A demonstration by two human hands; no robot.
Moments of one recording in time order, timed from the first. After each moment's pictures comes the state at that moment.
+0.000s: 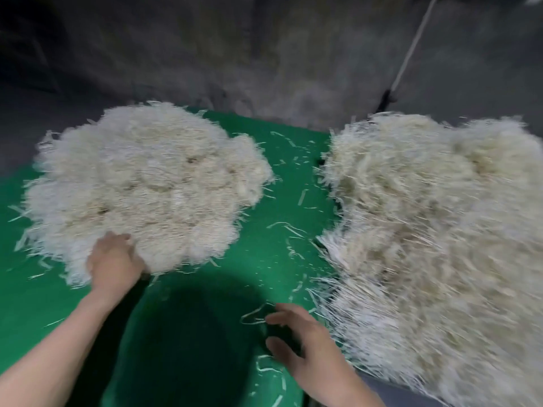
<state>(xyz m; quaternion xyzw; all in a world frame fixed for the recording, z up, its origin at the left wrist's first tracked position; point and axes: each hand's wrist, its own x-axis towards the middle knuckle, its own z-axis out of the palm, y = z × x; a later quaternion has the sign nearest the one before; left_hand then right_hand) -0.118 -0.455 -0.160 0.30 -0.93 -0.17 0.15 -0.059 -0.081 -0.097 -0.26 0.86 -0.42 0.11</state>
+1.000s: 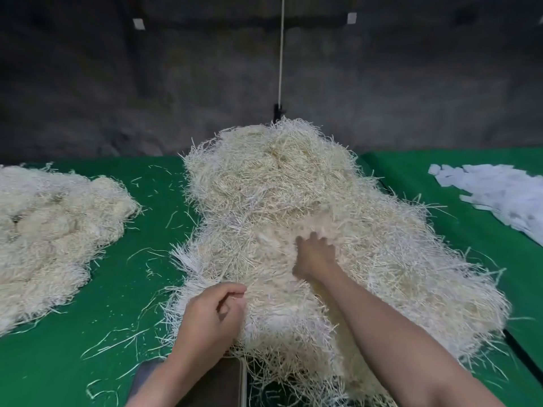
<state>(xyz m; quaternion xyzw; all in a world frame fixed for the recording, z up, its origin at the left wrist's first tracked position) -0.043 0.040 -0.059 -0.09 -0.88 -0.45 0.09 -0.173 0.252 -0.082 0.06 0.99 -0.09 0.04</state>
